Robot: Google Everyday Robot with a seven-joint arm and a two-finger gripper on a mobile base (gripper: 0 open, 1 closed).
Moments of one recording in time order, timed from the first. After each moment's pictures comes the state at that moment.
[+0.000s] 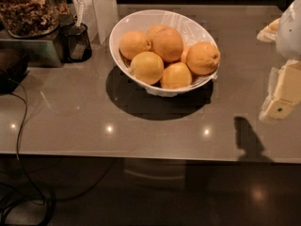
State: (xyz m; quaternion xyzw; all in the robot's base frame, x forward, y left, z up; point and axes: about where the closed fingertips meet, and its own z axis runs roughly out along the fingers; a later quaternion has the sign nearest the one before) arm 0.438 -0.216 0.978 -0.60 0.78 -0.04 0.16
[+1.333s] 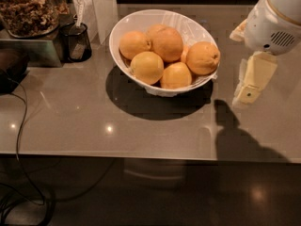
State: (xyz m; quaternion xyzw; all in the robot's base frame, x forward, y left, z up) arm 0.488 -0.184 0.957 -0.63 0.76 0.01 0.17
